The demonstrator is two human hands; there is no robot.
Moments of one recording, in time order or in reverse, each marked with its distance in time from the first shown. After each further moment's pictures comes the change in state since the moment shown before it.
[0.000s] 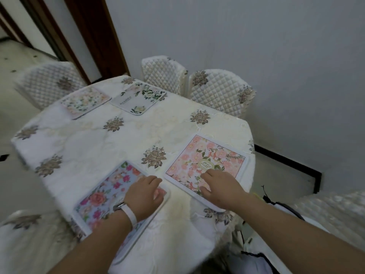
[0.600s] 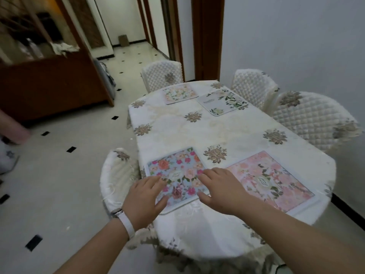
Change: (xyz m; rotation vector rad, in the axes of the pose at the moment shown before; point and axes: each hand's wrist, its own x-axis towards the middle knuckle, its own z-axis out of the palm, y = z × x) left_hand -0.196 0.025 -0.051 0.115 0.253 -0.470; right_hand -0.005 -0.123 -0.039 -0.095 -0.008 -0.642
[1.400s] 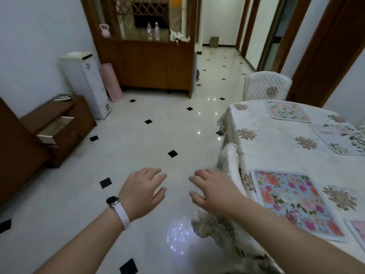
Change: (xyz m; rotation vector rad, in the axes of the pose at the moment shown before) left_hand -0.273 -0.306 -0.082 0.119 0.265 -0.315; right_hand 0.169 -0.403 0.040 -0.006 0.048 -0.515
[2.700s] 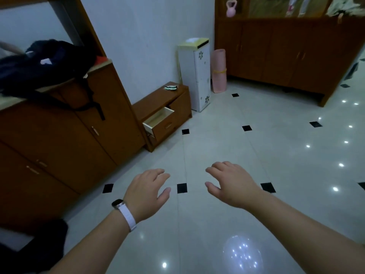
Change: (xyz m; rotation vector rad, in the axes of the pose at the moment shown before) left_hand 0.100 -0.395 0.007 0.249 -0.225 -0.715; right_hand 0.555 -0.041 0.093 0.145 -0.148 -0.464
